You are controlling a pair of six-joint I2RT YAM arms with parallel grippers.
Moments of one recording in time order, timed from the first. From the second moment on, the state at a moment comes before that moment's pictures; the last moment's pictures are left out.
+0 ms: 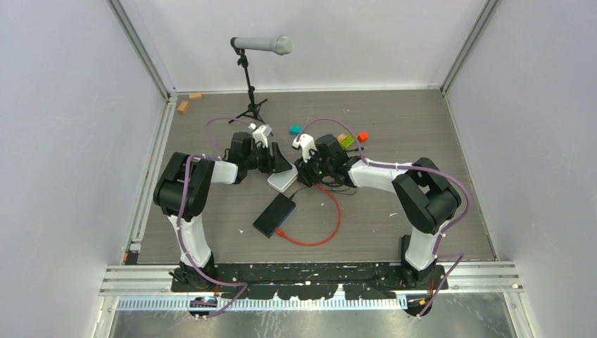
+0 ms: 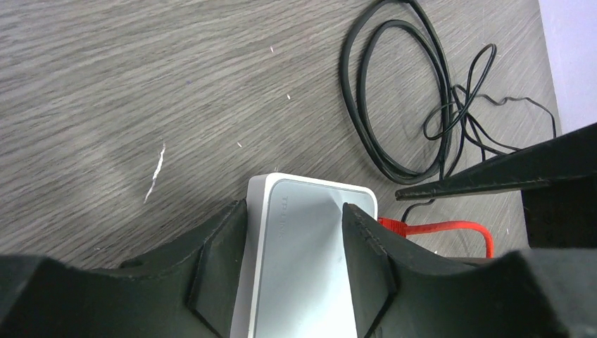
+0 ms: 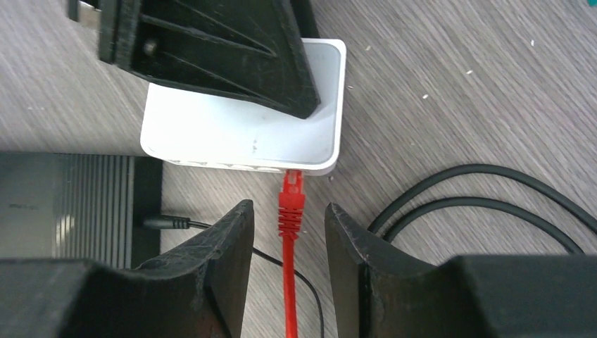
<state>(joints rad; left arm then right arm) -0.30 1.90 0.87 0.45 0.61 -0.40 0.66 1.81 1.02 0.11 -0.27 -0.11</state>
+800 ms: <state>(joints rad) -0.30 1.90 0.87 0.44 0.62 -0.40 0.66 1.87 1.10 -0.05 -0.28 -0.16</state>
